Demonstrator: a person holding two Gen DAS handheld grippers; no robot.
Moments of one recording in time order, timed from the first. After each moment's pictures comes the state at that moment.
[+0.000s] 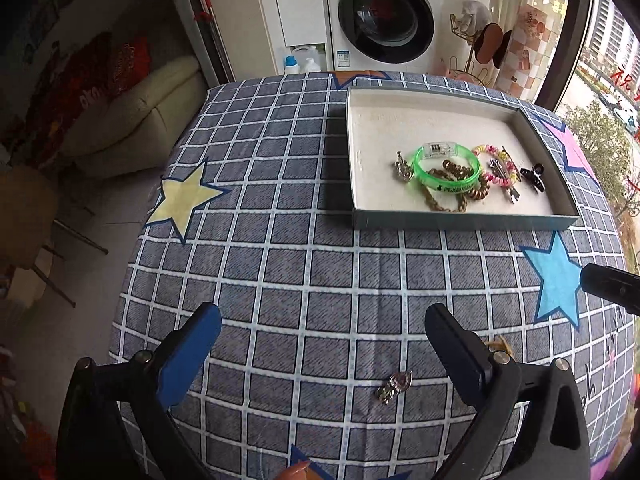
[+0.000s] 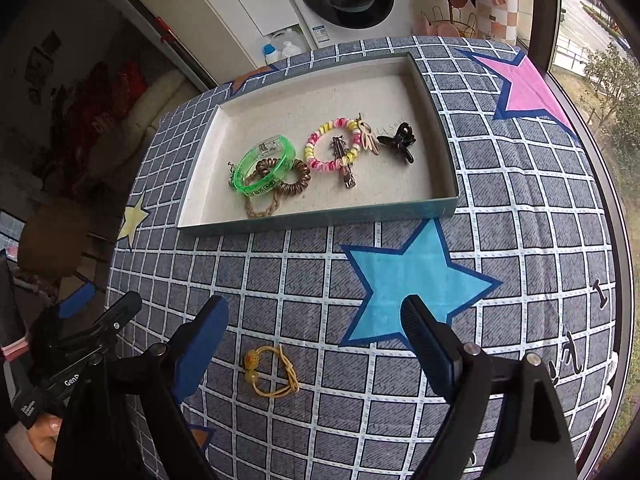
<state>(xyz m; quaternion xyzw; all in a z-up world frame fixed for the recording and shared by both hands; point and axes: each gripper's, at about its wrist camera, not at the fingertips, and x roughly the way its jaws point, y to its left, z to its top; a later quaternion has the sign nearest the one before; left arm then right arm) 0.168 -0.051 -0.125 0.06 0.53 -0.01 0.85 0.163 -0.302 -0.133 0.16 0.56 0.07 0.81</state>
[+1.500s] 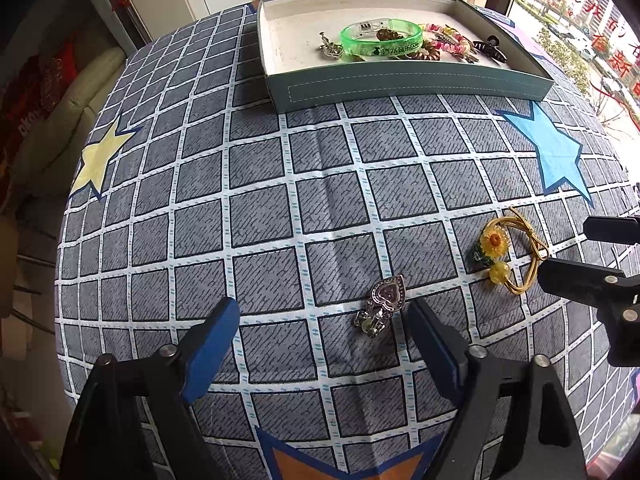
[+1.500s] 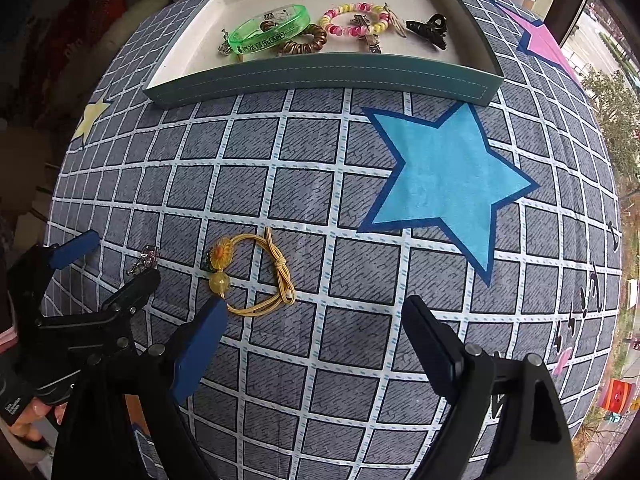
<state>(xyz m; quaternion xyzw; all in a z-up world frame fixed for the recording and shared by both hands) 0.138 -0.071 -0.205 0.12 0.58 -0.11 0.79 0.129 -0.239 -0.199 0.06 0.64 0.04 0.76</state>
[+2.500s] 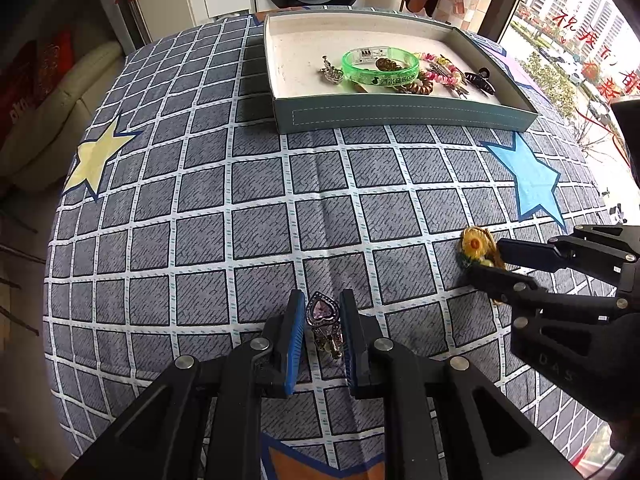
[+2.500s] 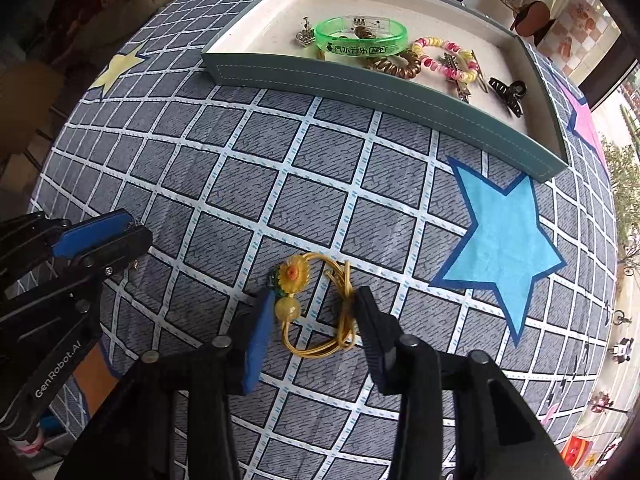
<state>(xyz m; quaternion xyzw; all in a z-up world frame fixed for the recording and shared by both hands) 0.149 -0.071 -0.190 0.07 0.57 -0.14 0.81 0.143 -0.176 -0.207 -0.05 0.62 0.08 0.78</state>
